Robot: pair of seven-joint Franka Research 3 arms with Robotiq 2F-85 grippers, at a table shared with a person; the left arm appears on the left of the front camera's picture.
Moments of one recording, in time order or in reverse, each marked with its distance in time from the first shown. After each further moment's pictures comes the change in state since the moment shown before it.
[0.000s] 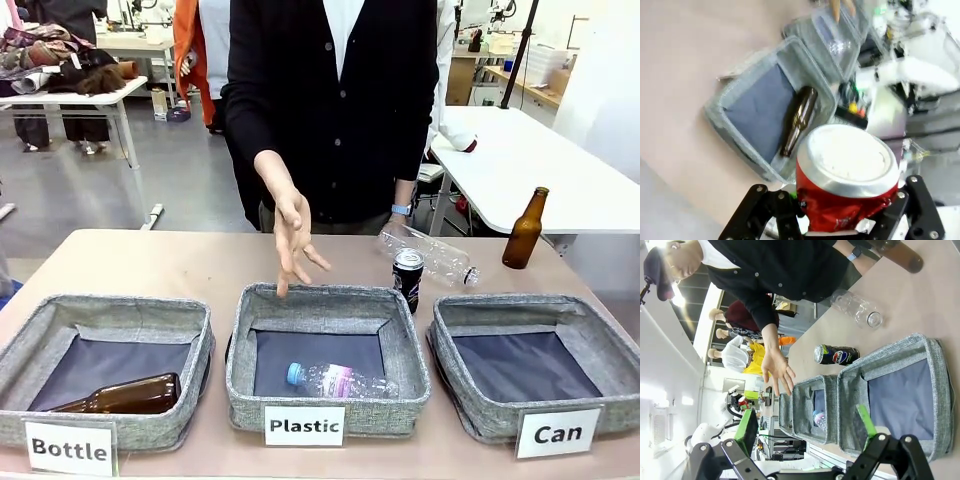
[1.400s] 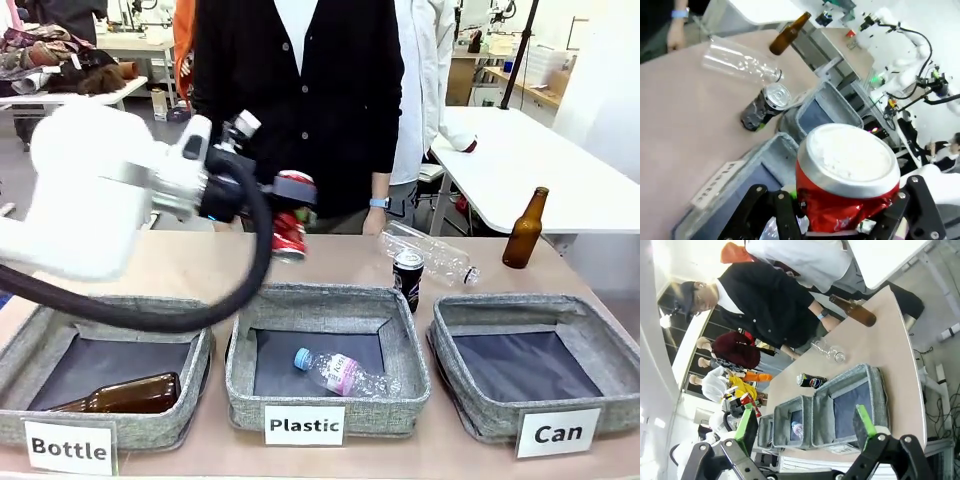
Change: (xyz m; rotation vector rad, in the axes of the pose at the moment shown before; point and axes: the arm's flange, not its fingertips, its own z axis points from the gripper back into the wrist) left arm 0.183 -0.137 -0.448 -0.031 -0.330 -0.151; right arm -0.006 0.041 0.198 -0.110 -0.235 0.133
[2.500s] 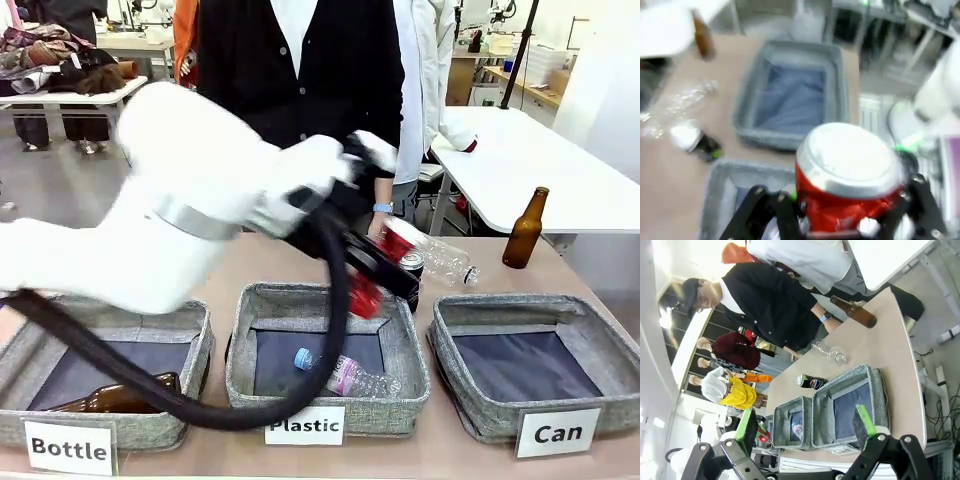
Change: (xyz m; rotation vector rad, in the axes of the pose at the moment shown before) left arm -0.047 -0.137 -0.118 0.054 0.409 -0.719; right arm -0.002 0.004 0.004 0.002 -0.011 0.010
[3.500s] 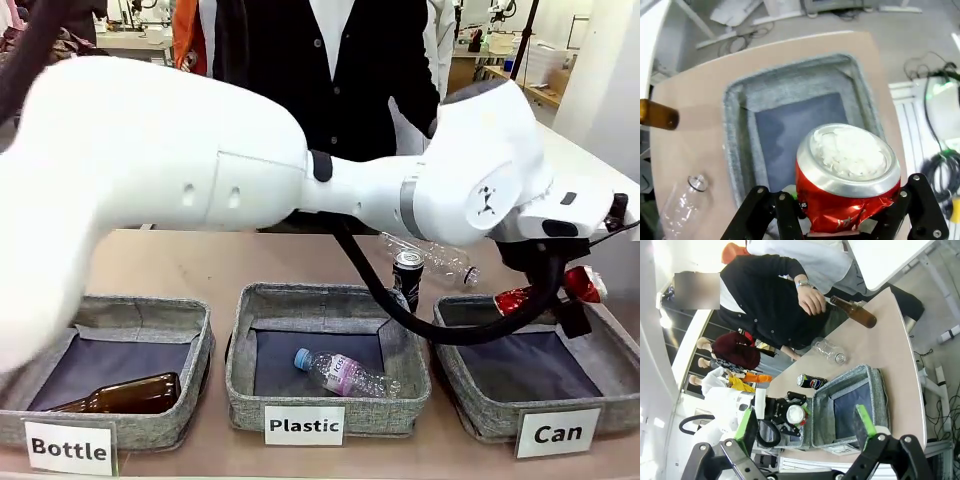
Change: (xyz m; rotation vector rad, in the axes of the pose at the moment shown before) left arm 0.141 0.032 -0.204 -0.008 0.293 -0.251; right arm 0.000 0.000 0.000 0.000 0.000 0.000
